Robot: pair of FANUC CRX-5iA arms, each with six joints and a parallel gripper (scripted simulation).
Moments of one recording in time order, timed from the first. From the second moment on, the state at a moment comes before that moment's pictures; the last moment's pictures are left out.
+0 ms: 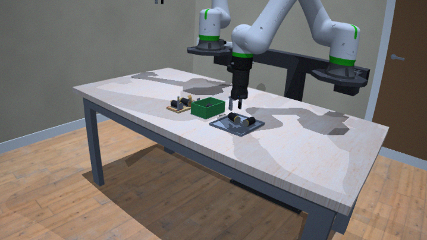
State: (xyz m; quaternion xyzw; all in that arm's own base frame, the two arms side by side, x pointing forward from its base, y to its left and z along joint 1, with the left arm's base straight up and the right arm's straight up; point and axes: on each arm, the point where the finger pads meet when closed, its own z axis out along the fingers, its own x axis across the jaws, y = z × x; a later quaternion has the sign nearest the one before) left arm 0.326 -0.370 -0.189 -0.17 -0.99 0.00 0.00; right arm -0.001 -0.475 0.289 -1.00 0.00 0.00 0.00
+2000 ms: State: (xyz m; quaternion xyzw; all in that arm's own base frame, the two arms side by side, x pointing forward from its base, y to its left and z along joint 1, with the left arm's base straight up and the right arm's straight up) left arm 0.326 -0.370 -0.234 -0.17 -0.99 0.00 0.00; right arm -0.001 -0.475 0.289 -1.00 0.00 0.00 0.00
